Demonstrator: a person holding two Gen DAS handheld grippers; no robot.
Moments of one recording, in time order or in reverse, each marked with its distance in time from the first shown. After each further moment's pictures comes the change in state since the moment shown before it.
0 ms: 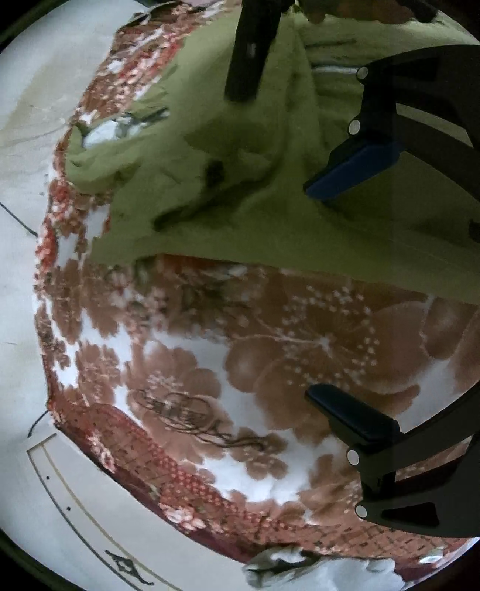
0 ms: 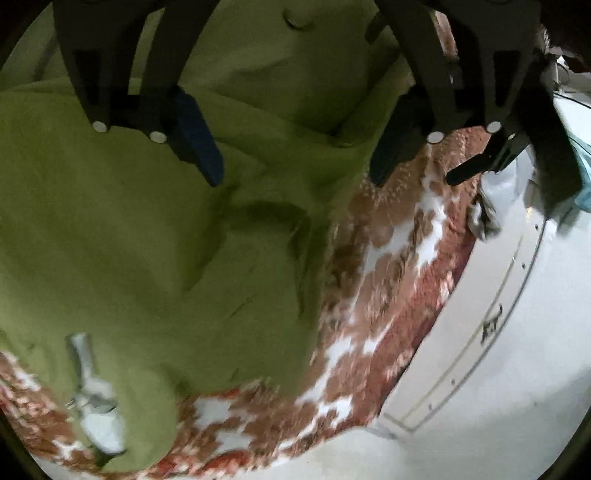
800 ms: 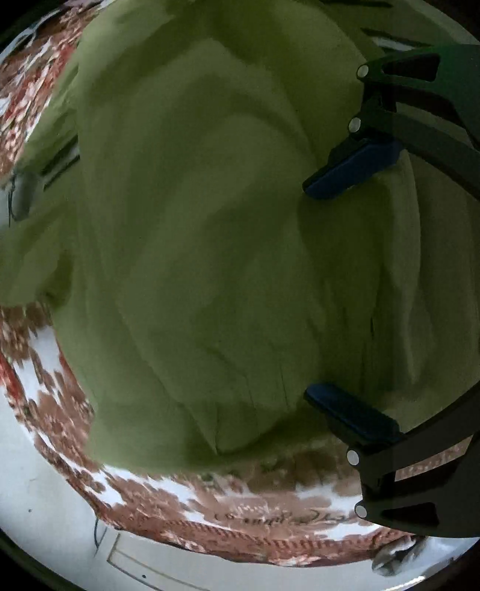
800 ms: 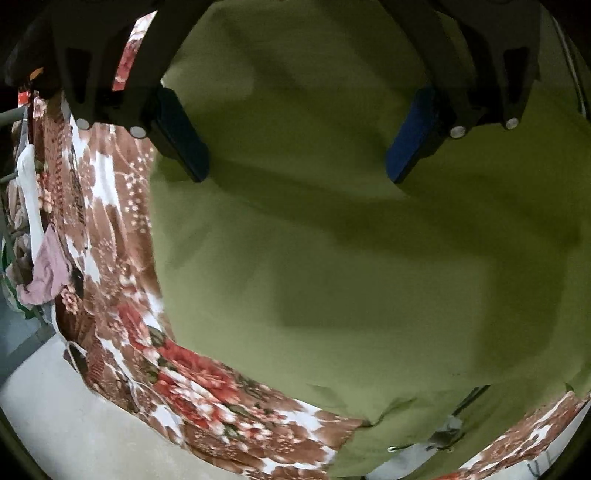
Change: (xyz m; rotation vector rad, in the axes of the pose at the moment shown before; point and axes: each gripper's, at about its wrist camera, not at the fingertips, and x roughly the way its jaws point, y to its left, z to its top) left arm 0.132 -0.153 0.056 0.350 0.199 0.089; right arm -0.044 -0.249 -0.035 -0.048 0.067 -0.774
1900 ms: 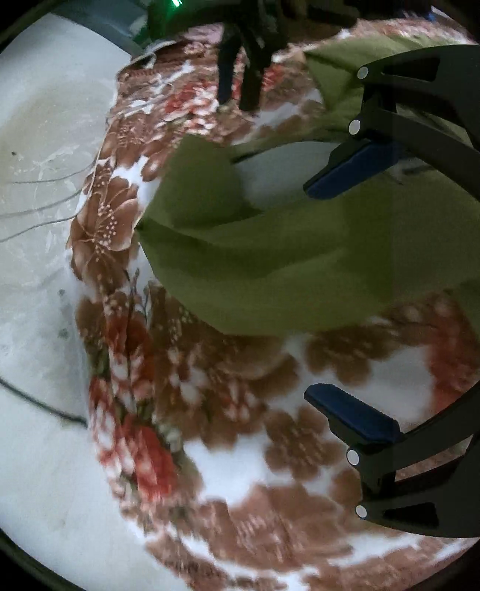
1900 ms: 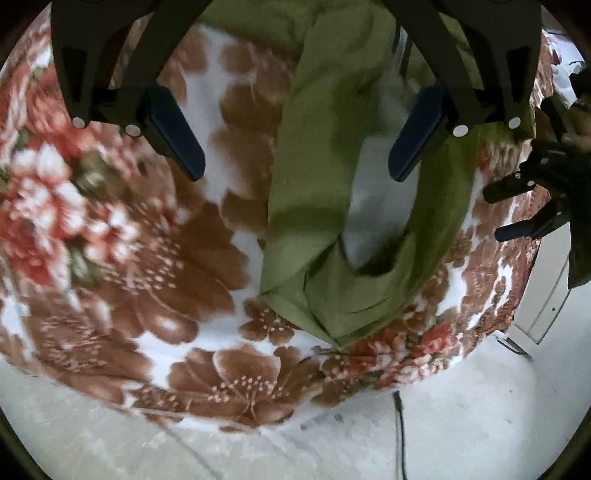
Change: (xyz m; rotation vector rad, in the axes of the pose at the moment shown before) left arm 0.036 0.059 0.358 0.004 -0.223 -0.423; right arm 0.085 0.006 0.377 0.075 -0.047 0.567
